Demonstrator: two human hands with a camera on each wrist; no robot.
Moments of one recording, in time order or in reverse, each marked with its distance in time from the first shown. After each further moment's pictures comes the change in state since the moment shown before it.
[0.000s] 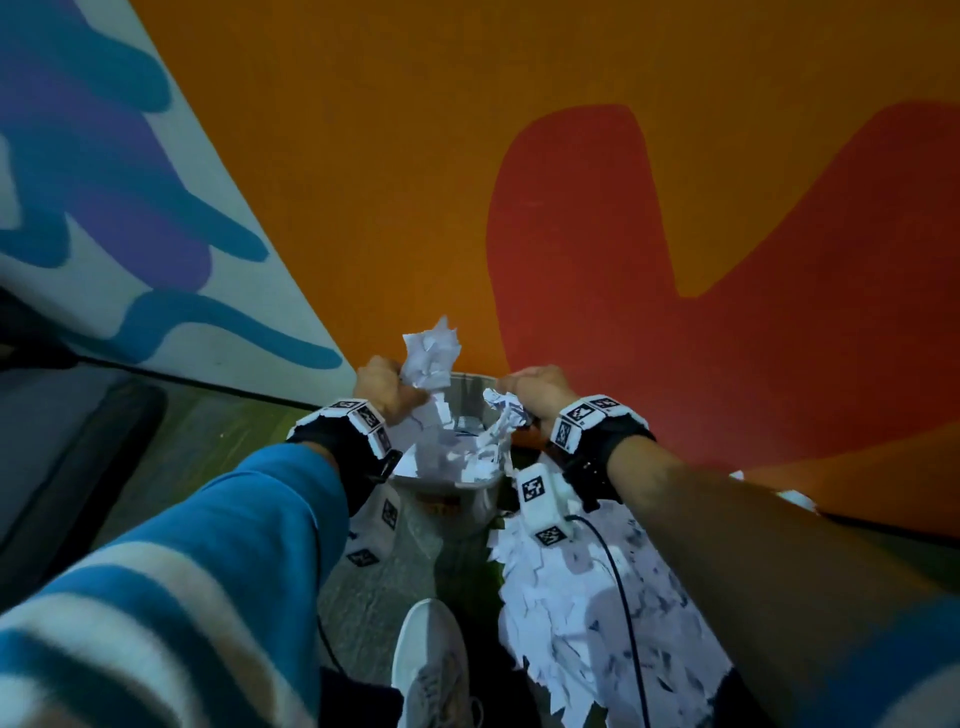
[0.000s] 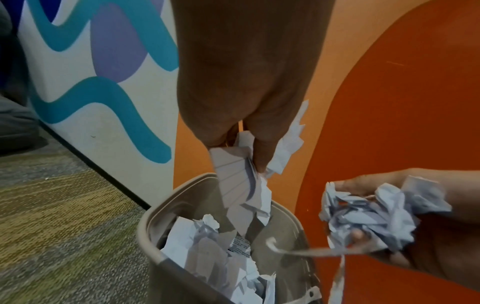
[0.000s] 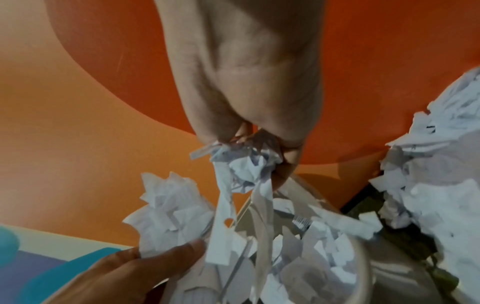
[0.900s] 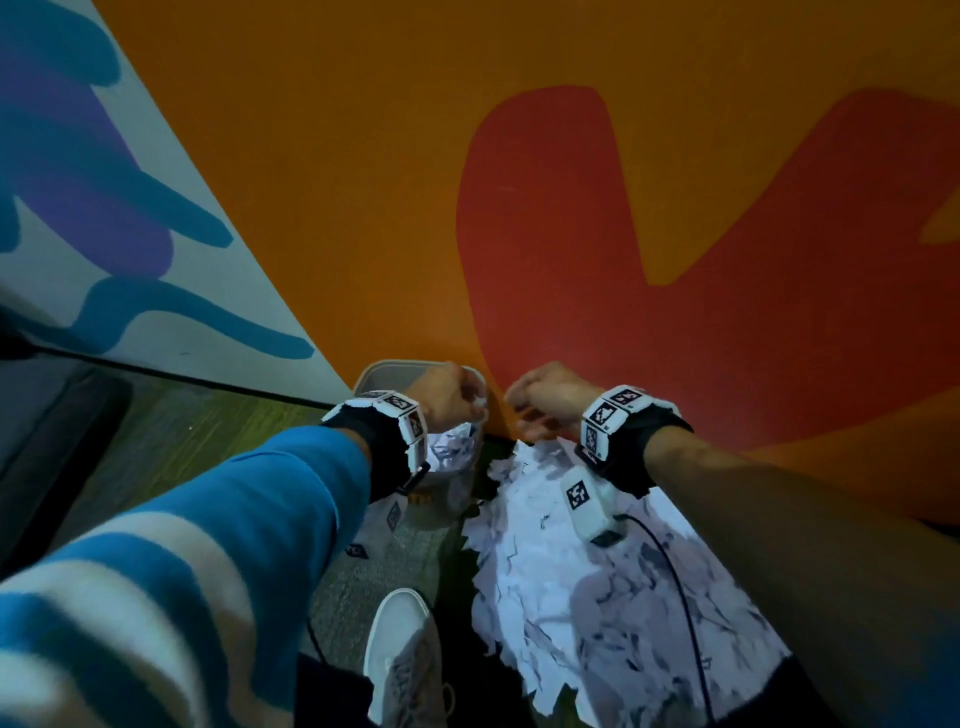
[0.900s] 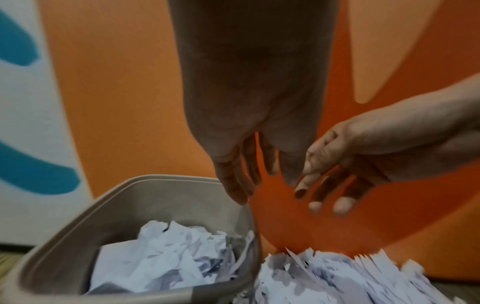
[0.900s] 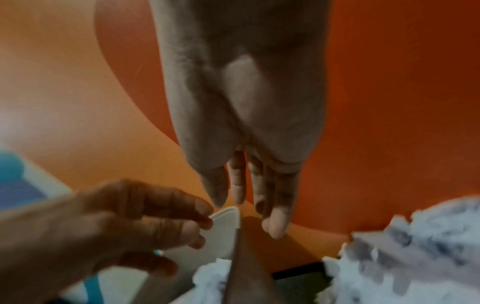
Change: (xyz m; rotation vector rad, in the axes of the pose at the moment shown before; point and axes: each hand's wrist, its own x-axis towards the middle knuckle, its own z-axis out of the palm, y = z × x) left_hand -0.010 0.052 0.065 0.094 -0.381 0.344; right_hand -0.009 0.014 -0.062 -0.357 -0.206 -0.018
